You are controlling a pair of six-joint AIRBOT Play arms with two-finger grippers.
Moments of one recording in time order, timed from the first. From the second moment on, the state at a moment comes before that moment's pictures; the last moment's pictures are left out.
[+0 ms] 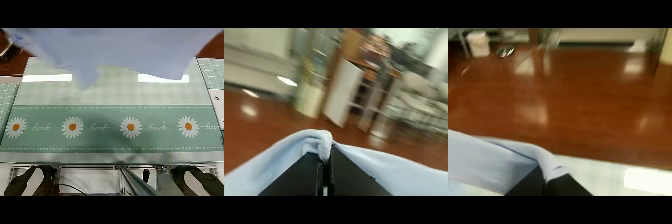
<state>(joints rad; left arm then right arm) 0.47 -0.79 1.65 0.67 -0.94 -1.35 -0.21 -0.90 2.10 -1.15 1.43 1.51</state>
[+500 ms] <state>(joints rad) 0.40 -0.44 1.67 1.23 -1.03 -1.48 -0.21 -0.67 2.03 -1.30 1.63 1.55</state>
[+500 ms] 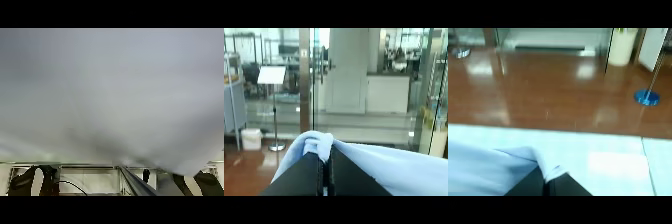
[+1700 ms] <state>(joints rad) 0.02 -1.55 1.40 0.99 -0.61 -1.38 -0.21 -1.53 1.48 -0.98 0.98 1.45</state>
